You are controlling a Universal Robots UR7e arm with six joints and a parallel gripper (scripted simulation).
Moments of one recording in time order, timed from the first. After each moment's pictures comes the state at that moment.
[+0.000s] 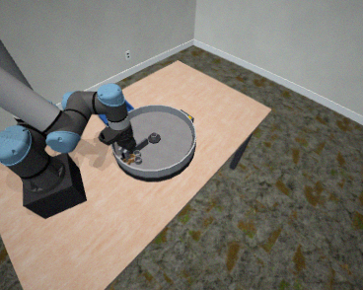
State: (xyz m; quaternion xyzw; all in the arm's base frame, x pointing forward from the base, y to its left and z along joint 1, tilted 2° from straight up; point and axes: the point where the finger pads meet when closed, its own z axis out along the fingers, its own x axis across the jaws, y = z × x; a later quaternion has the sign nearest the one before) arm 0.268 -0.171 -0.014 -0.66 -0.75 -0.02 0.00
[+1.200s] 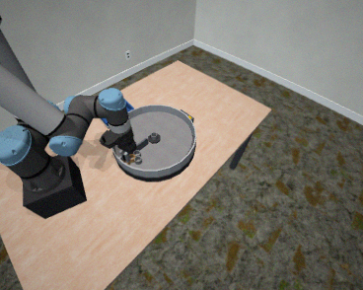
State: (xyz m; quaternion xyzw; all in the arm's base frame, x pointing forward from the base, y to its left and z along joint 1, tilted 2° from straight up) arm 0.266 -0.170 -0.031 -0.66 -0.75 -0.02 0.00
